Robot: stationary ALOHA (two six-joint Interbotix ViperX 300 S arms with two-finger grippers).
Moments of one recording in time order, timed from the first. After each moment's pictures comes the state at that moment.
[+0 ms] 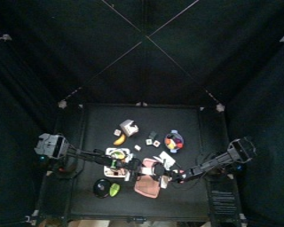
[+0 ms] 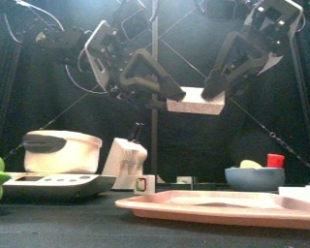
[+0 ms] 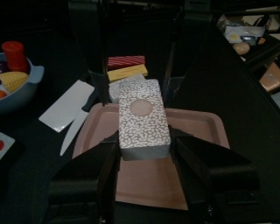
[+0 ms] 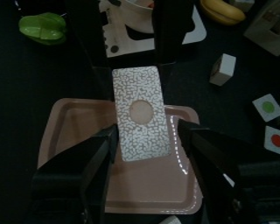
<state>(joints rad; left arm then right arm) -0.14 0.07 0.65 0.09 -0.35 -0.02 0.36 -0.12 0.70 -1.19 0.49 1.52</state>
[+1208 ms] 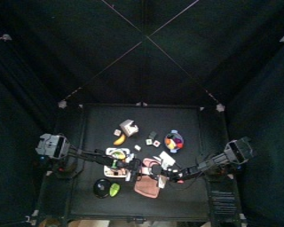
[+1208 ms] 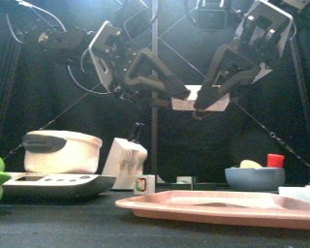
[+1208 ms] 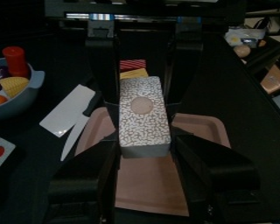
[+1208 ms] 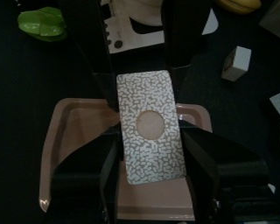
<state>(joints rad) -0.13 0.07 0.68 0.09 -0.35 -0.02 0.35 -0.10 0.69 -1.15 0.48 1.52</state>
